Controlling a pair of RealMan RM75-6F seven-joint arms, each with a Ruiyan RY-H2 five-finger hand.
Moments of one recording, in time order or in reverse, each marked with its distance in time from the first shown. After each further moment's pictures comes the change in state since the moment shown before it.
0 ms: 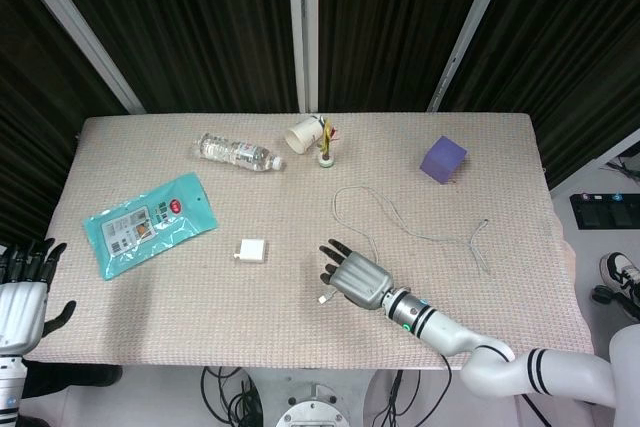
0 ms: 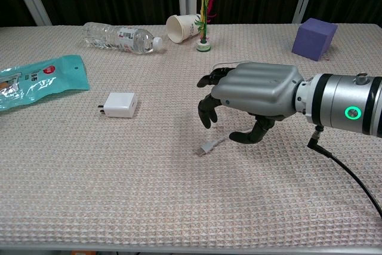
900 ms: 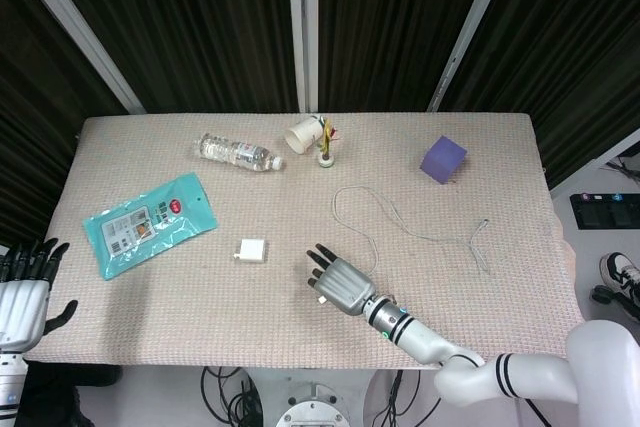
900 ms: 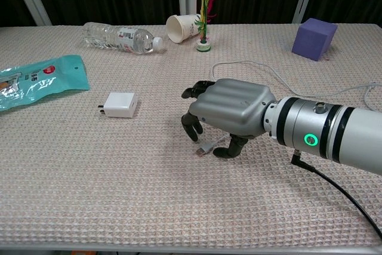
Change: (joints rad) left arm -0.012 -0.009 0.000 0.041 -0.003 -0.025 -0.041; right arm 0.042 -0.143 -0.038 0.050 0.150 0.079 -0.169
